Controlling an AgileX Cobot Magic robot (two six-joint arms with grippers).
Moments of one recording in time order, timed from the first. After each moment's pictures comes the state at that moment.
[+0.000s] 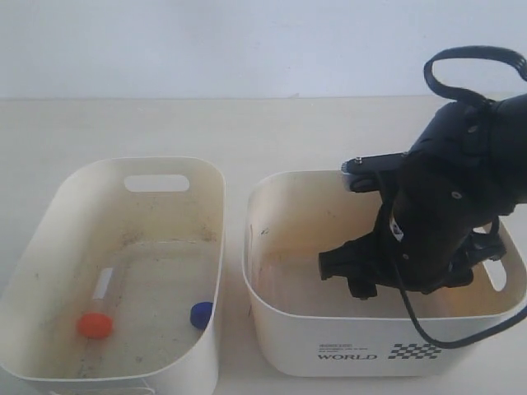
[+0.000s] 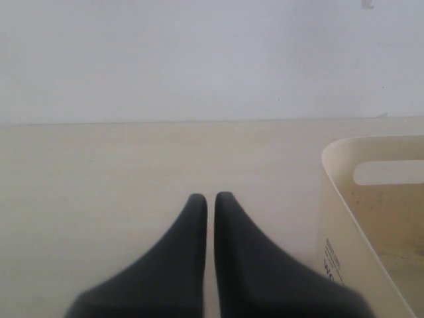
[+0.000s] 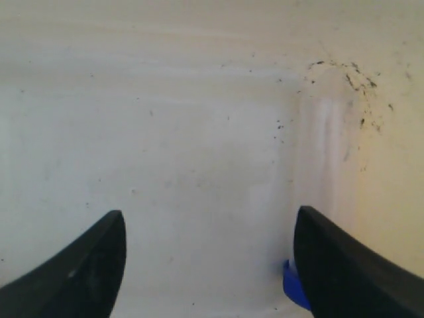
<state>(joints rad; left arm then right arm) -0.01 0.00 0.00 0.03 0.21 -0.03 0.58 1.62 -0.83 -0.30 0.71 0.80</state>
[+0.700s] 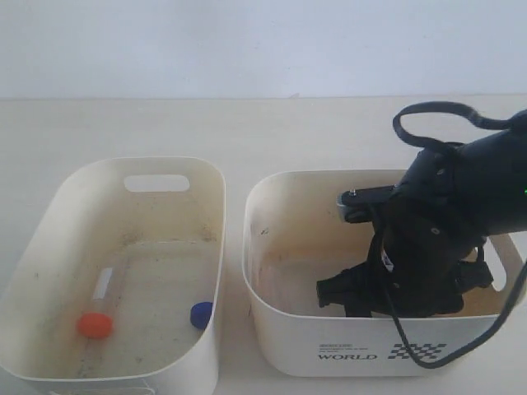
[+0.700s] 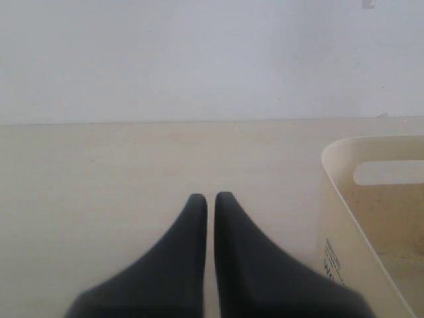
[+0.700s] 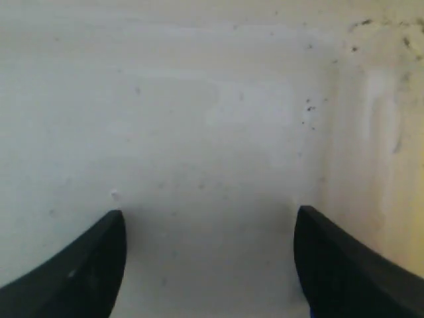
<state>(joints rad) -0.01 0.00 0.00 0.03 0.21 -0.03 0.58 1.73 -0.79 -0.31 0.61 0.83</state>
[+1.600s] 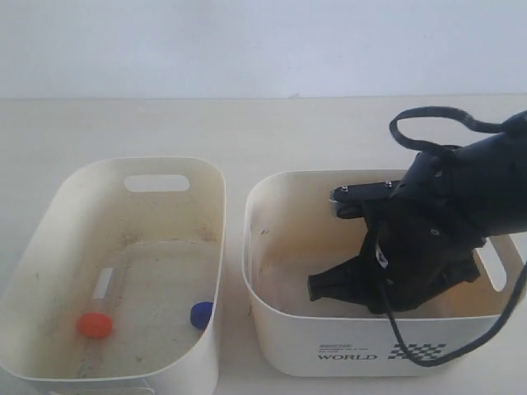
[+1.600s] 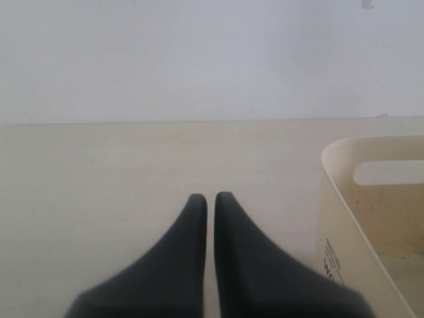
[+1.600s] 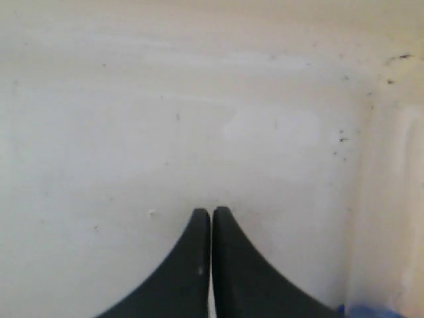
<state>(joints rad) -0.01 0.00 0.00 0.03 0.21 -0.03 0.58 1.72 -0.78 -0.31 0.54 0.81</state>
